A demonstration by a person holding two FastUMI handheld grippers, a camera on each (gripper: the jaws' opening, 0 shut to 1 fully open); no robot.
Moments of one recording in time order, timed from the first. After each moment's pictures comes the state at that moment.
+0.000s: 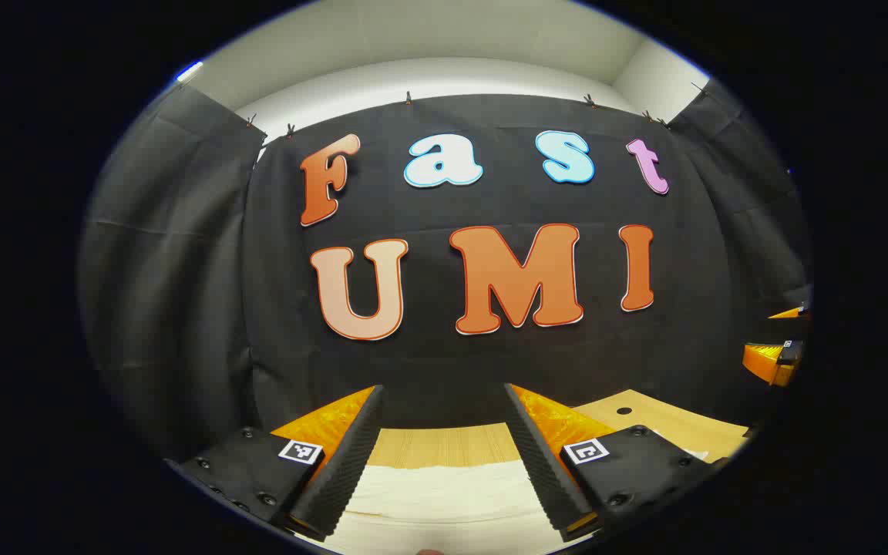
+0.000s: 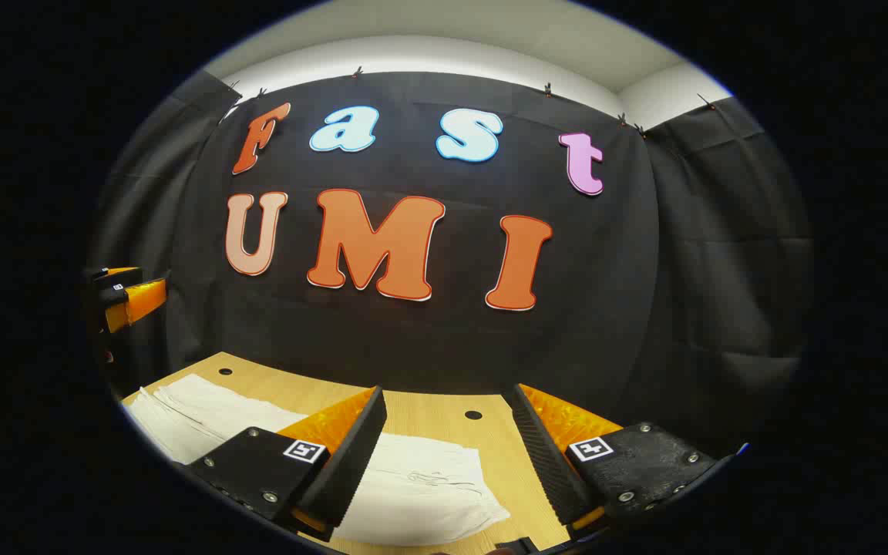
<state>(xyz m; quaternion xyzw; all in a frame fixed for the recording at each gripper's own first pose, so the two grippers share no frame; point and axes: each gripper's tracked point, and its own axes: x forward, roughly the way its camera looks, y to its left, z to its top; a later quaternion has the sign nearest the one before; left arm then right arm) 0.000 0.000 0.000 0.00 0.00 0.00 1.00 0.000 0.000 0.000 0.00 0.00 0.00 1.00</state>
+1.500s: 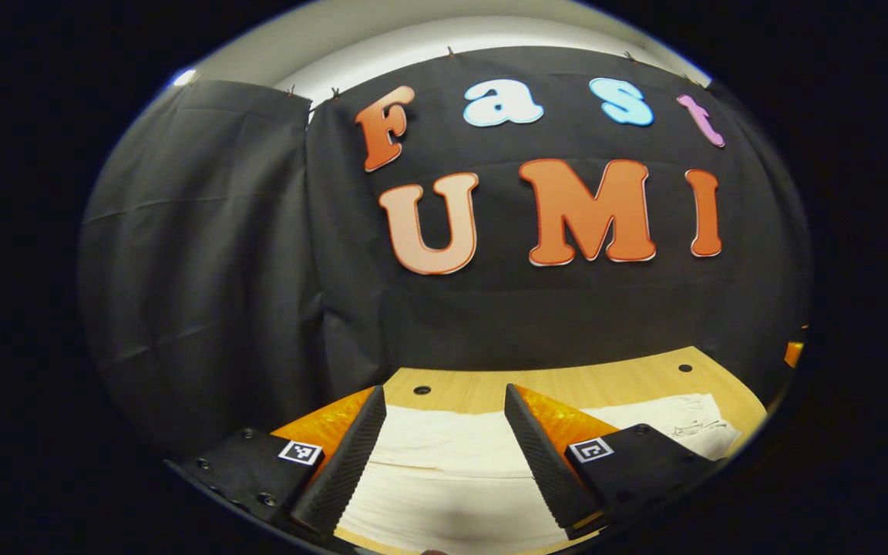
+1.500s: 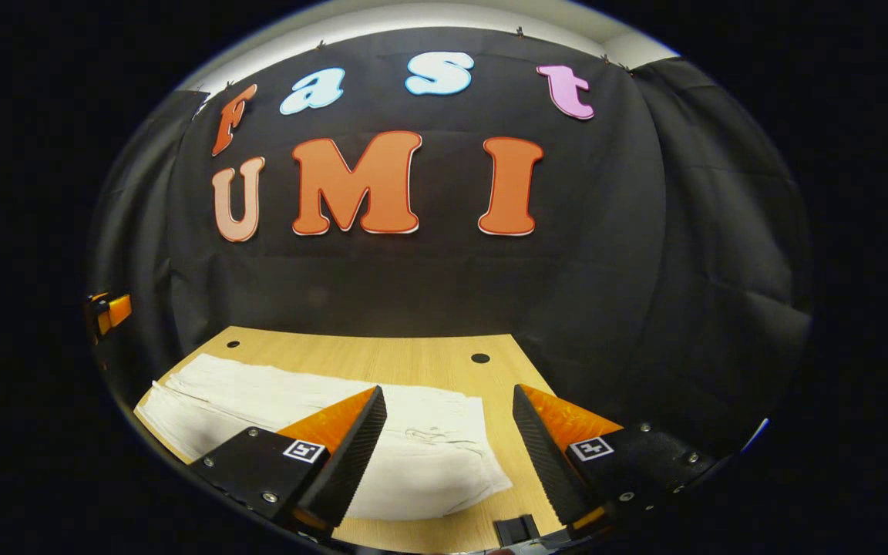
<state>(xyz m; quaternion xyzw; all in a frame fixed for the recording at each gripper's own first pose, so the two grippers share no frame) -0.033 0.079 -0.103 -0.02 0.16 0.14 0.98 0.021 -0.038 -0.098 0.04 0.14 0.02 0.99</state>
